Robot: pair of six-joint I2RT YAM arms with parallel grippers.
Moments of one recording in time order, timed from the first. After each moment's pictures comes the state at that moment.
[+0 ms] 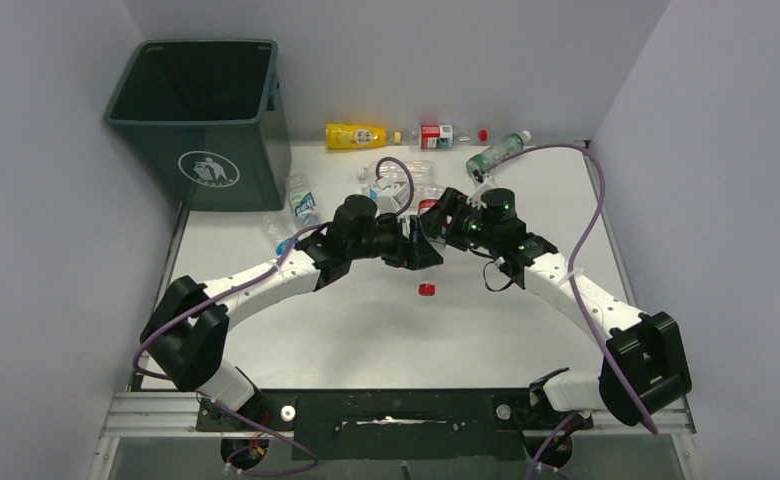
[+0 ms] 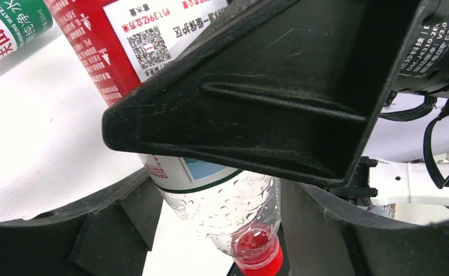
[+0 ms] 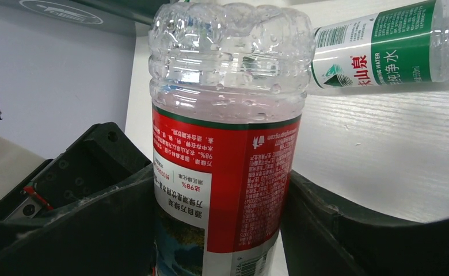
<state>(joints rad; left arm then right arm) -0.77 1.55 1.04 0.12 0.40 -0.66 0.45 1.32 0.89 -0.02 -0.28 0.80</state>
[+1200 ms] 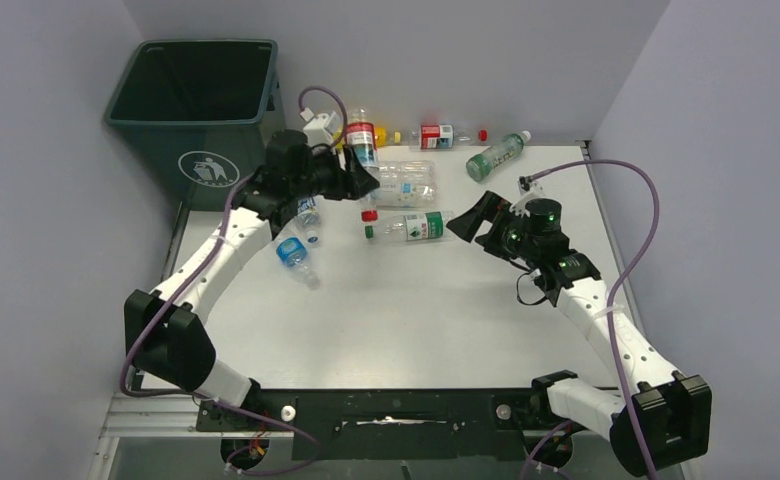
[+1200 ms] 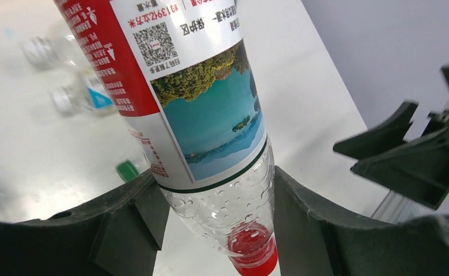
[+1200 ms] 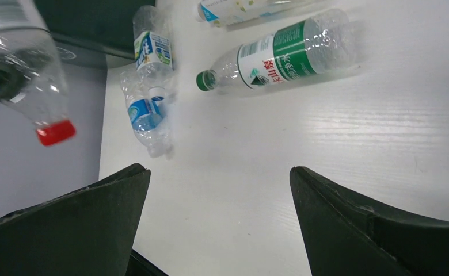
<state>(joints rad) -0.44 1.51 1.32 -0.21 0.36 -0.44 0.27 1.08 0.83 -0.20 -0.27 0.71</state>
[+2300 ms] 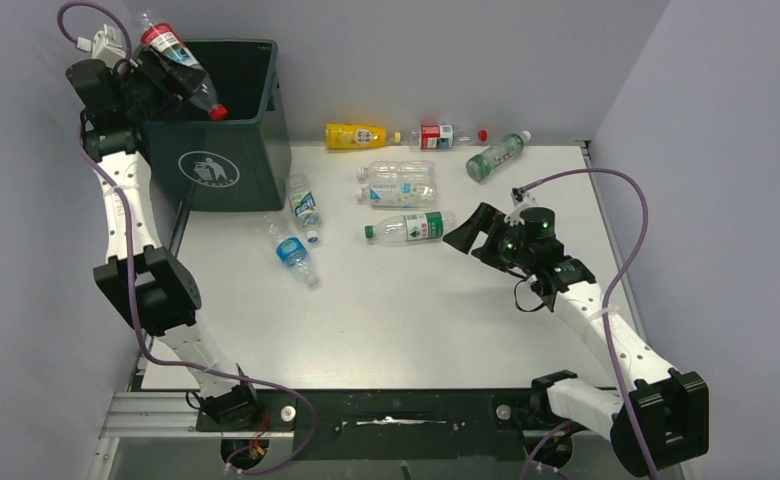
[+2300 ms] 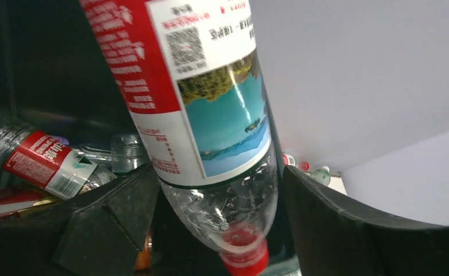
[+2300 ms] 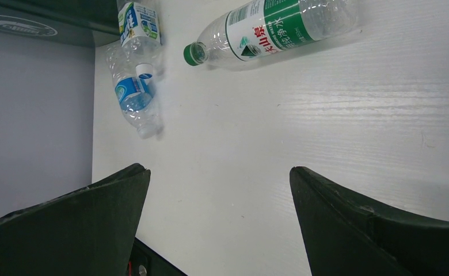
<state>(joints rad) 0.35 1.83 1.95 -0.20 0.61 -0.61 0.28 1.08 0.75 -0.21 -0.30 0.72</state>
